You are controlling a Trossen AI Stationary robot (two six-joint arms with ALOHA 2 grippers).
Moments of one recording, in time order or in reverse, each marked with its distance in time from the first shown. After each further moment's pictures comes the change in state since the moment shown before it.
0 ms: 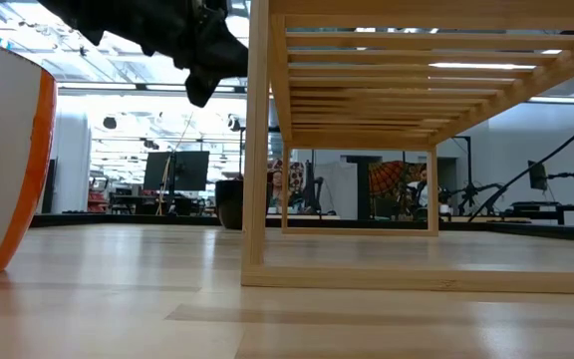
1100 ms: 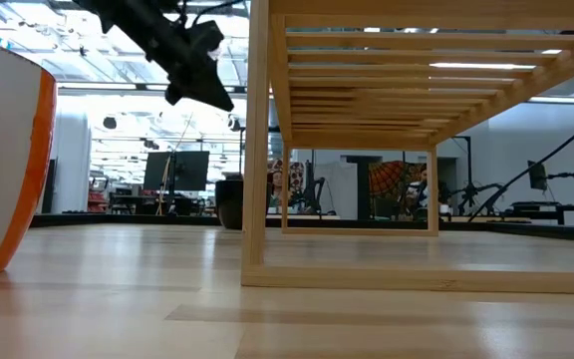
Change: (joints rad) left arm 0.372 -0.076 0.201 -0.556 -0.044 0.185; right arm 0.000 0.001 0.000 -0.001 0.000 -0.001
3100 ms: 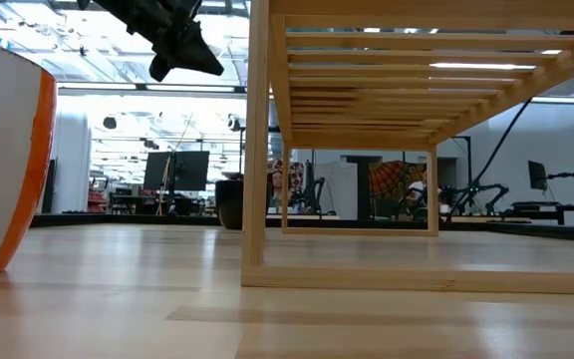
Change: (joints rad) left arm 0.013 -0.176 0.002 -0.012 -0.001 -0.097; right arm 1.491 0.167 -0.572 -0.157 -0.138 1.434
